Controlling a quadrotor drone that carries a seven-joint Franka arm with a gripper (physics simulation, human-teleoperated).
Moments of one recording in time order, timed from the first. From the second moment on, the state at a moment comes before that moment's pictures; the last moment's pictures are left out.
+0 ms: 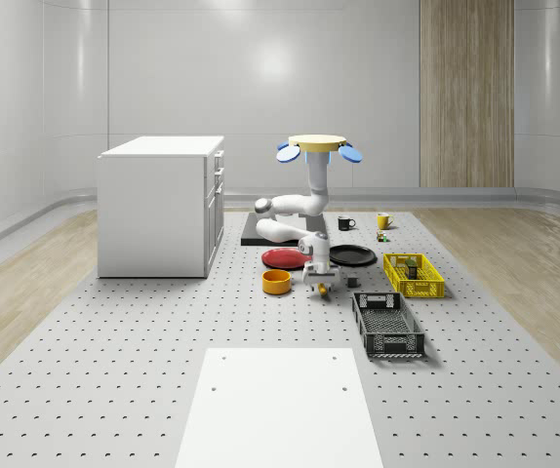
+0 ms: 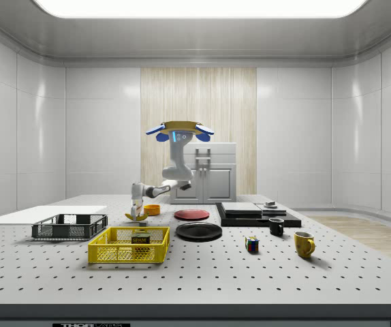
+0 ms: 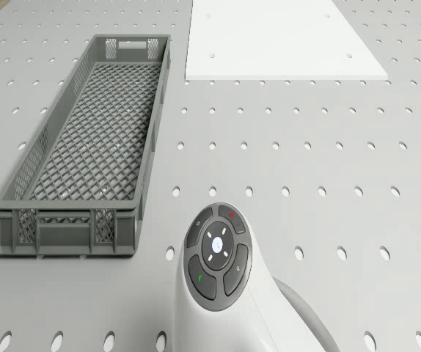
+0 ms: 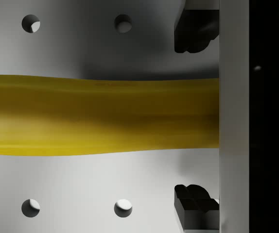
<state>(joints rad) -1.23 -1.44 1.05 -2.71 -2.10 1.66 1.64</state>
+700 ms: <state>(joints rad) -1.23 -1.43 1.03 -2.70 -2.12 1.66 1.64</state>
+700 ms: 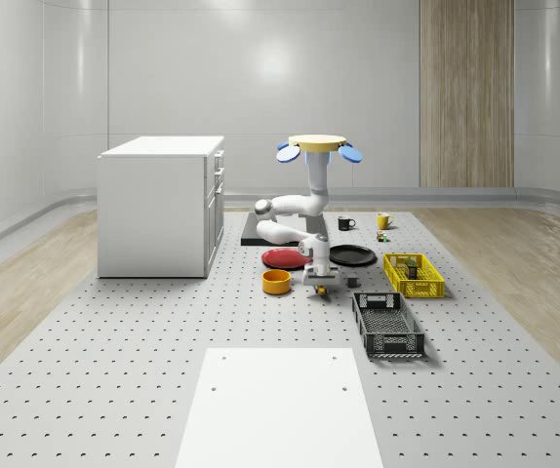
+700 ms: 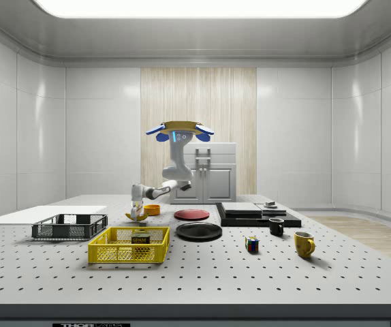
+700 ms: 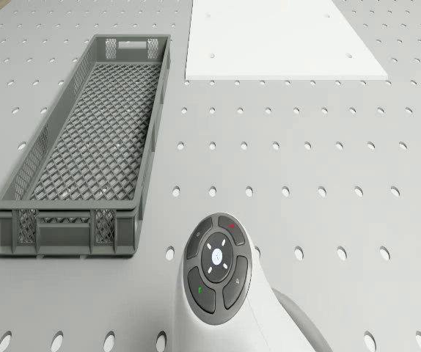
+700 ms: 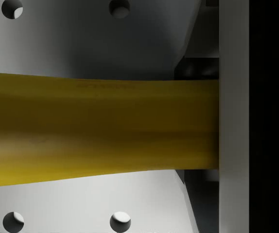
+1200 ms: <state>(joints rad) -1.21 -1.43 1.12 -2.74 -2.04 1.61 1.66</state>
